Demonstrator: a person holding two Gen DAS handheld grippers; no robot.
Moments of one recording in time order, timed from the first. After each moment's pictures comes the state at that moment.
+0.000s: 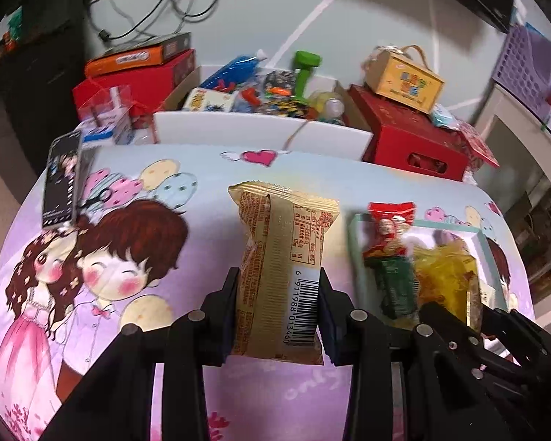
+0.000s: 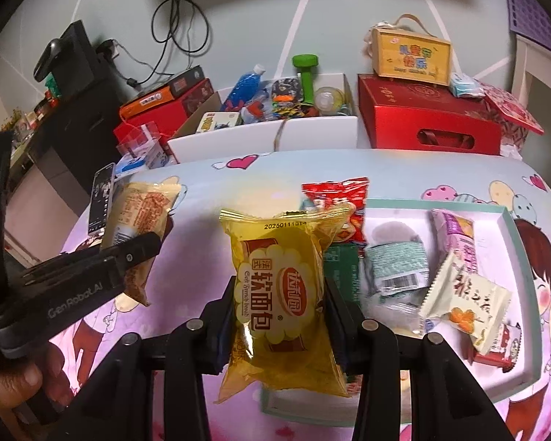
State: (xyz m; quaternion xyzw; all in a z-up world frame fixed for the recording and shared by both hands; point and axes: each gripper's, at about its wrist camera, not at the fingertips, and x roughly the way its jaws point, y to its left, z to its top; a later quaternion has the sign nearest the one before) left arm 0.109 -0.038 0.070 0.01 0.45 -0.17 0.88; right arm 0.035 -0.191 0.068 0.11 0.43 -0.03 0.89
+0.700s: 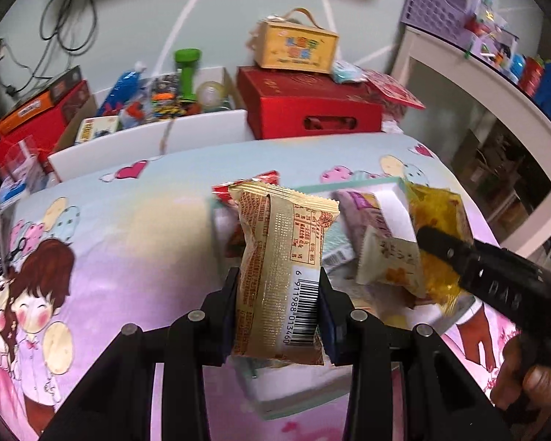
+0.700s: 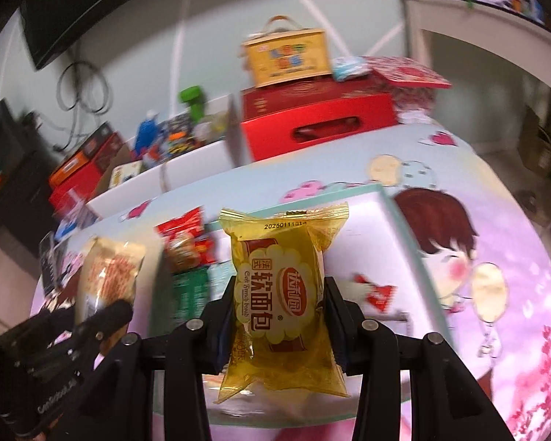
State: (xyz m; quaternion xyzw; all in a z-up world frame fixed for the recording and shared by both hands) left arm 0.067 -0.151 0.067 0.08 0.44 -0.30 0.84; right arm -0.013 -0.326 0.075 0.18 0.41 -0.16 0.88
